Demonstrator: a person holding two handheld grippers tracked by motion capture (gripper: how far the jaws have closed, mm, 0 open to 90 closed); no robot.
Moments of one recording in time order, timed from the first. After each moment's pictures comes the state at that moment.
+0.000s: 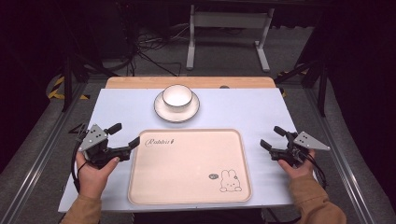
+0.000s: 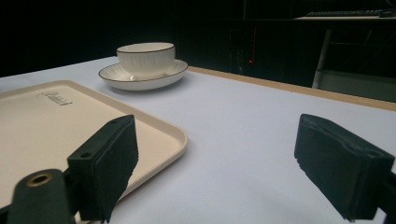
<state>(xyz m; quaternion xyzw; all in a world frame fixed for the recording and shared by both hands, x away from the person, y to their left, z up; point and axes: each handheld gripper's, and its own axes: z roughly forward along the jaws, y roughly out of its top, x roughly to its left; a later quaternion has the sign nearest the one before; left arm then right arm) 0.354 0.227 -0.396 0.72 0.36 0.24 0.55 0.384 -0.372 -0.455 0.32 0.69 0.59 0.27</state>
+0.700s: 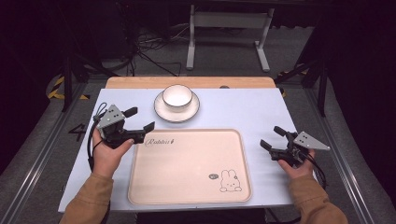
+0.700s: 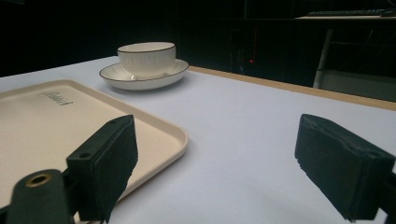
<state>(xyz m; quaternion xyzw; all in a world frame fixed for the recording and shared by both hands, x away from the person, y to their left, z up) 0.403 0.190 -0.371 0.74 0.32 0.22 0.55 0.384 -0.373 -0.455 0.32 0.69 0.59 0.27</state>
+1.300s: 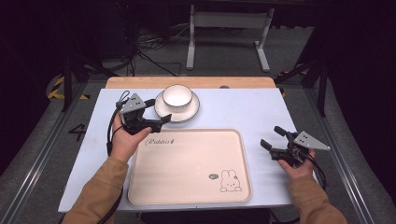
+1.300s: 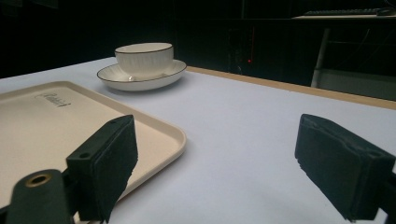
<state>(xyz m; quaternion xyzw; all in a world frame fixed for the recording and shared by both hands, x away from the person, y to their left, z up) 0.445 0.149 -0.369 0.76 0.29 0.19 0.55 0.384 -0.373 -0.455 0.32 0.69 0.59 0.27</state>
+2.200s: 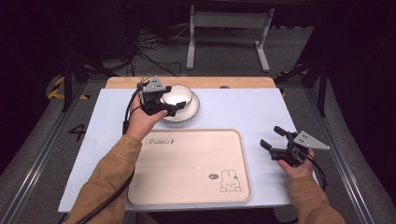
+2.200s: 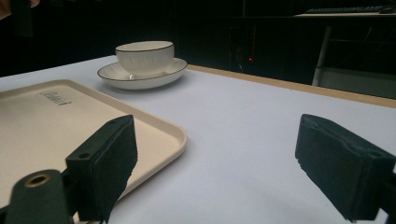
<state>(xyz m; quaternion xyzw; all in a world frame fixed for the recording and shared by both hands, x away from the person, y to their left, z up) 0.503 0.107 -0.353 0.80 0.25 0.18 0.51 0.385 -0.372 -0.455 0.32 0.69 0.59 0.27</state>
